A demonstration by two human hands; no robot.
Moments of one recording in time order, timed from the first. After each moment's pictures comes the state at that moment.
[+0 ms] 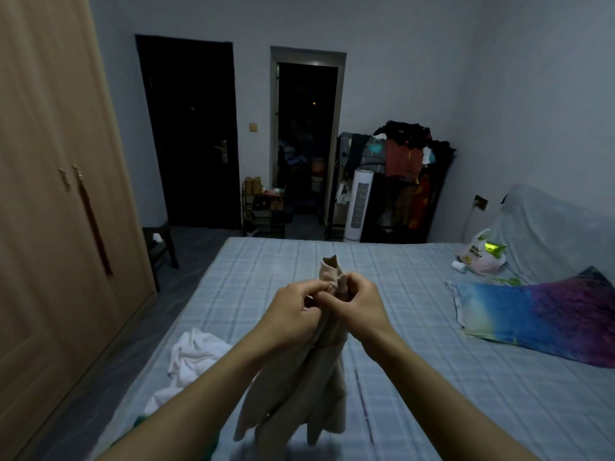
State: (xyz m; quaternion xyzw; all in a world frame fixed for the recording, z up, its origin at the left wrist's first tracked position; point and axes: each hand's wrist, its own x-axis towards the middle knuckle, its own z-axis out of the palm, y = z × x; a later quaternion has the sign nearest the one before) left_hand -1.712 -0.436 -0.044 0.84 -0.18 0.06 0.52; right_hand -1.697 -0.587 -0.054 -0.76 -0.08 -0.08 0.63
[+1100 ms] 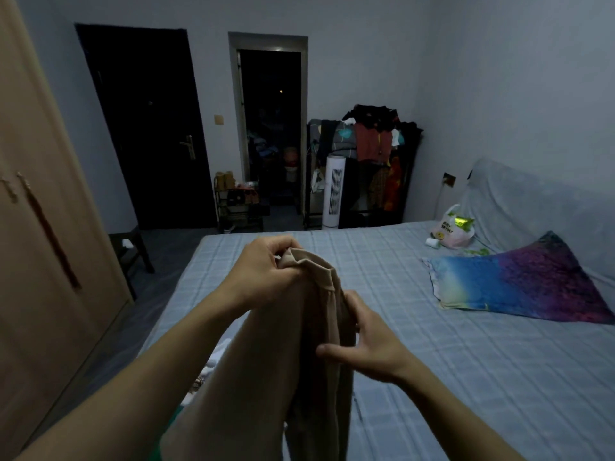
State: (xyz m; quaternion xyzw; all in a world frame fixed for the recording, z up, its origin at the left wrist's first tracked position) left_hand -1.702 -0.439 0.009 0.83 -0.24 0.09 0.49; right_hand -1.738 -0.654 -0.085 -0.83 -0.24 -0.05 0.50
